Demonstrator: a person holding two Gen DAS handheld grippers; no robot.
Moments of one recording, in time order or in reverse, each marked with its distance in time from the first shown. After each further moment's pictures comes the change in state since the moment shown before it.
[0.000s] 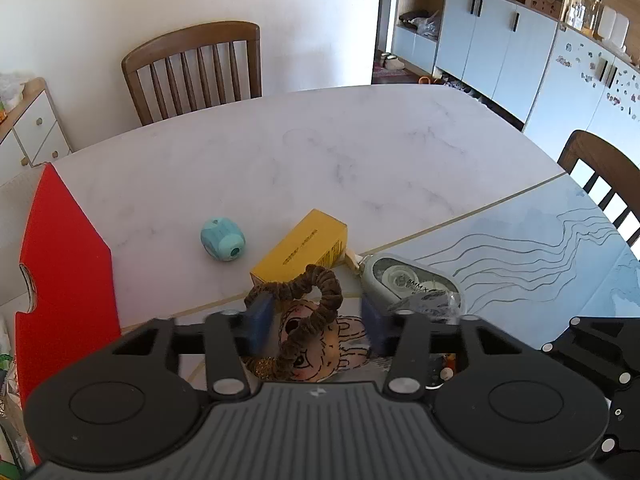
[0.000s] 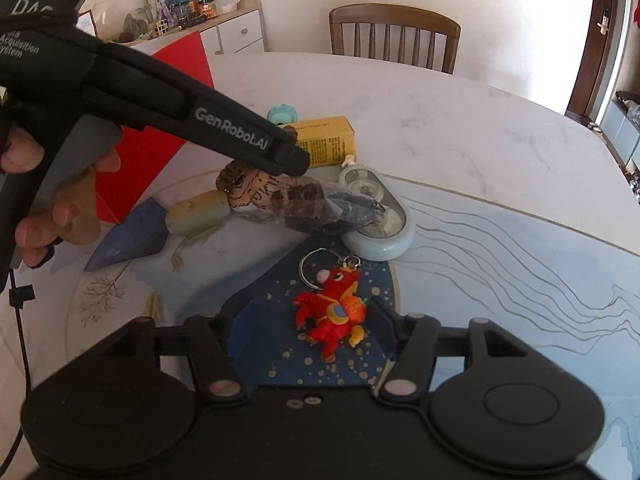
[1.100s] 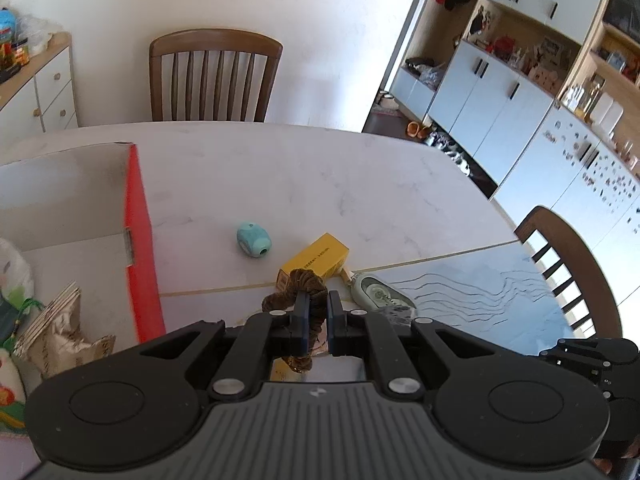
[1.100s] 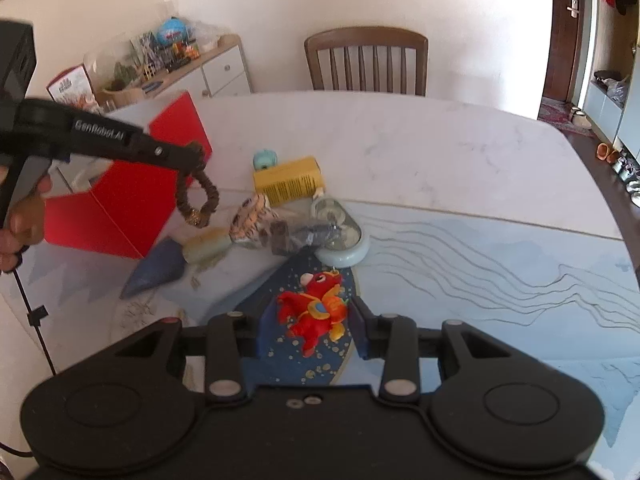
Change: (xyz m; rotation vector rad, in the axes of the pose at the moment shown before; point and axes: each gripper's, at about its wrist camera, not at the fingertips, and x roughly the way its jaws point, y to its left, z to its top) left arm -0.082 0.057 -0.008 -0.220 -0.067 -0.147; right arm -0.073 -0.023 -0.002 0.113 -0.070 0.023
